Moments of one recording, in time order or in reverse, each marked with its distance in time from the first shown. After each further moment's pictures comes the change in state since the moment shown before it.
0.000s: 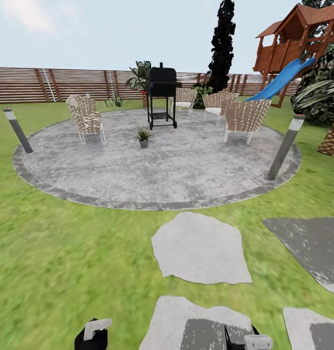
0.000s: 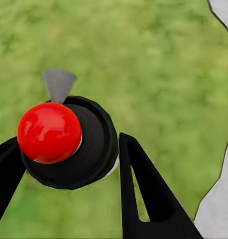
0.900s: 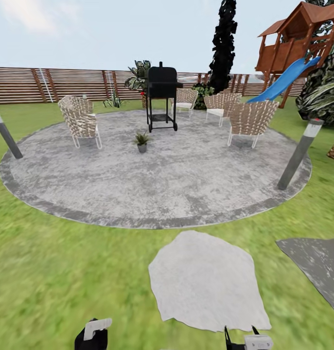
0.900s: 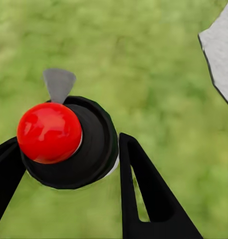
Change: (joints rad) left arm 0.000 0.000 0.000 0.000 0.000 0.000 0.000; right arm 0.000 0.000 0.001 0.000 0.000 0.000 0.000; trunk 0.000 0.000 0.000
